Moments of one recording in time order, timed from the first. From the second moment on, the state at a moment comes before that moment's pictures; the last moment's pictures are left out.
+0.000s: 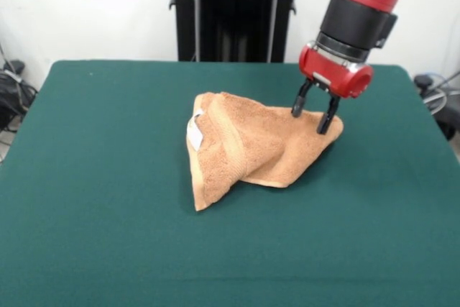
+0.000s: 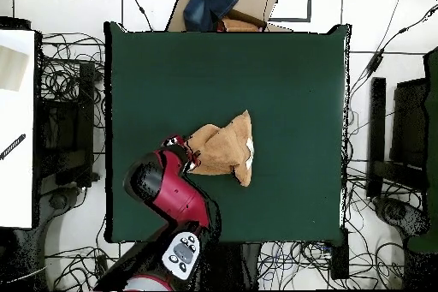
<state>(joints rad) 0.29 -0.51 -0.26 1.99 0.82 -0.11 2.00</state>
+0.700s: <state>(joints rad) 0.32 -0.51 -0.26 1.99 0.84 -0.11 2.00</state>
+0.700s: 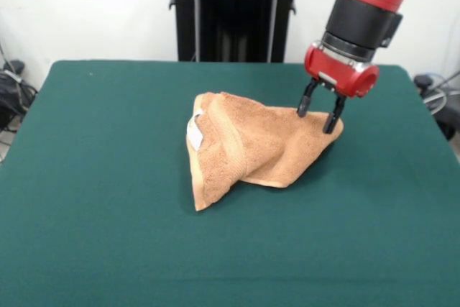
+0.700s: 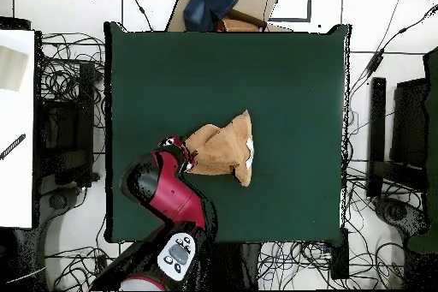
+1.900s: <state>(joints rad) 0.33 -0.50 -0.26 1.99 0.88 -0.11 2.00</state>
